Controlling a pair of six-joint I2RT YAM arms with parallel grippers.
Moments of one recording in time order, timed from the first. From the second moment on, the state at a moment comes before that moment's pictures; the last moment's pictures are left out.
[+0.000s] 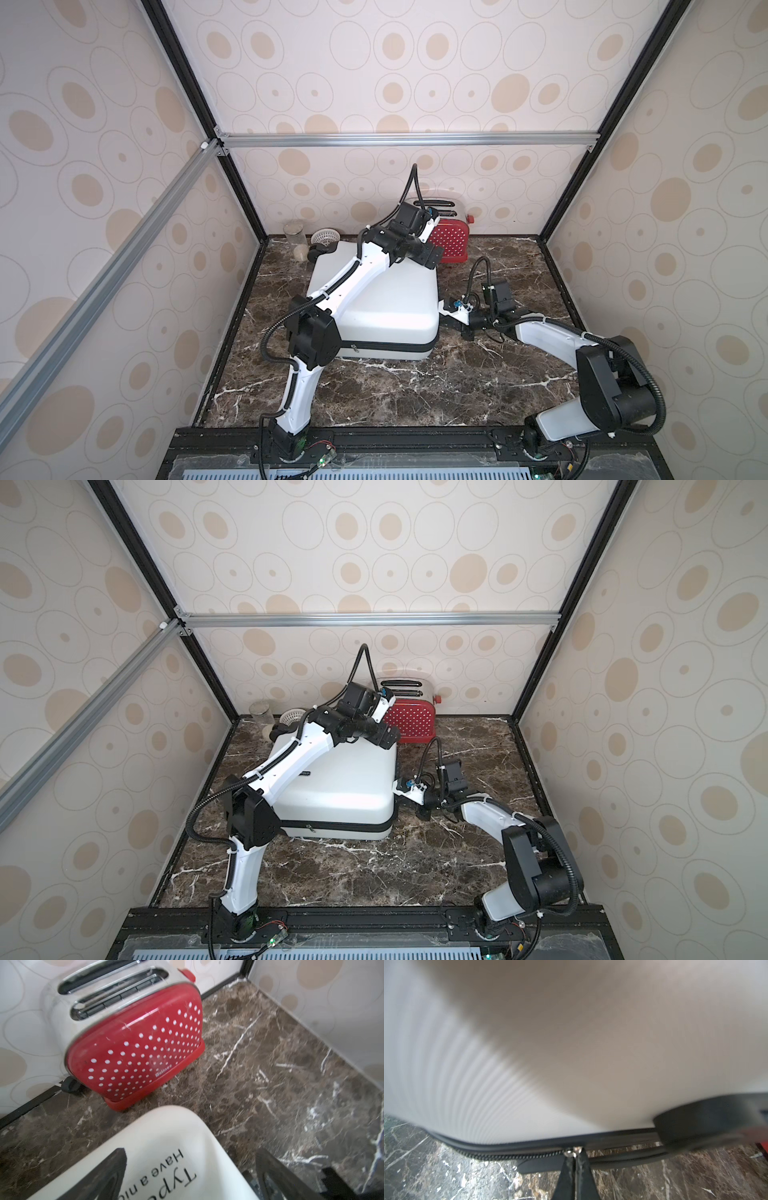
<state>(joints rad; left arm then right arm) -0.61 2.14 2.23 -0.79 0.09 -0.02 0.30 1.47 0.75 -0.12 -0.80 -0.87</state>
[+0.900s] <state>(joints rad) -0.57 2.25 2.26 -0.80 0.38 0.22 0.27 1.59 0.71 0.28 -0.70 -0.53</state>
